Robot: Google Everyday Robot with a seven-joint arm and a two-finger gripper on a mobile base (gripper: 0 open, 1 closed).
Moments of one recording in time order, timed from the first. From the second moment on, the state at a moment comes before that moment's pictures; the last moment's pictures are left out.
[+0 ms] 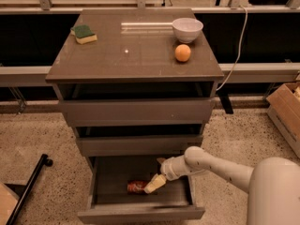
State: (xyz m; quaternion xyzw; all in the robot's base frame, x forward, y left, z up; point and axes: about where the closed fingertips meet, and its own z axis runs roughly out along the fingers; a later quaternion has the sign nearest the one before) arm 0.577 -0.027 0.317 -0.47 0.78 0.32 0.26
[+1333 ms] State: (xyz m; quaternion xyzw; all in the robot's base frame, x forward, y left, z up) arm 0.598 0.017 0.204 -0.44 0.78 0.37 0.25
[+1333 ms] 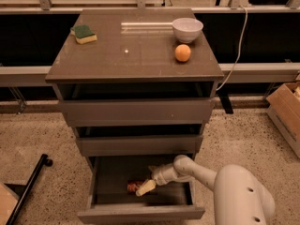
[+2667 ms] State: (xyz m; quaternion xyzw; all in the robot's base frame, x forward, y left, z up) arm 0.582 0.047 0.127 -0.37 0.84 0.32 0.22
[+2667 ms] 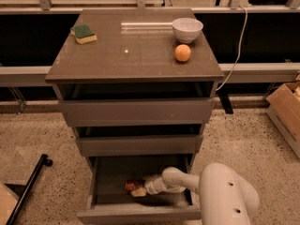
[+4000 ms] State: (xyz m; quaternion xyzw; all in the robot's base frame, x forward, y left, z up) arm 0.574 0.012 0.231 -0.40 0.80 0.36 0.27
